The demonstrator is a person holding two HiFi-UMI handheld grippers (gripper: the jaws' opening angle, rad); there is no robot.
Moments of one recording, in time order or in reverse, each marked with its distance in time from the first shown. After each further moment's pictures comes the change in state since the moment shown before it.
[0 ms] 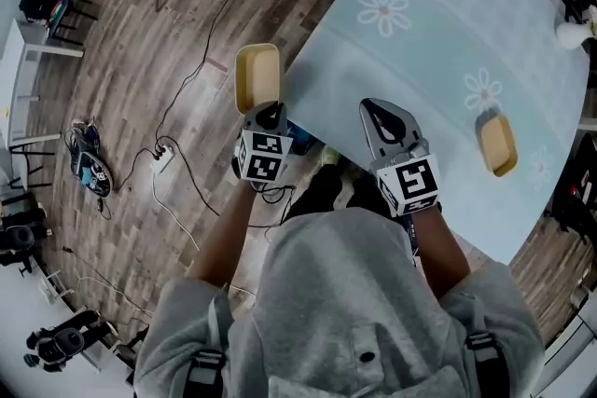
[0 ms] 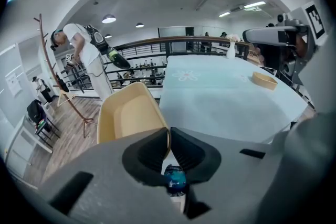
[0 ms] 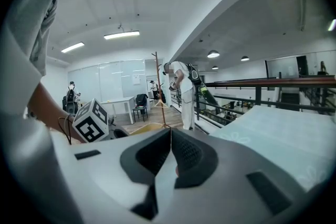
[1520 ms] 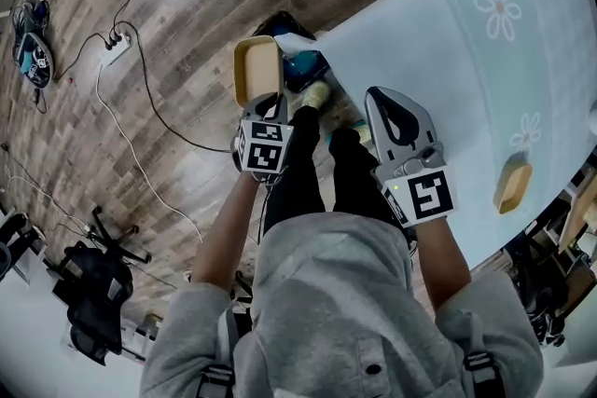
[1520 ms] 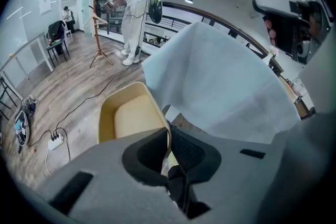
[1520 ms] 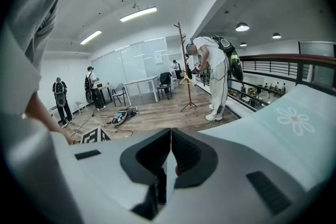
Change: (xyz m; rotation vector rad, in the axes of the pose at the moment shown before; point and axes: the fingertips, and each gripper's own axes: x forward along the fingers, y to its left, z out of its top) left arm 0.044 -0.011 -0.228 -0.552 0.210 -0.005; right arm 0.112 0.102 -0.076 -0.073 0.241 0.302
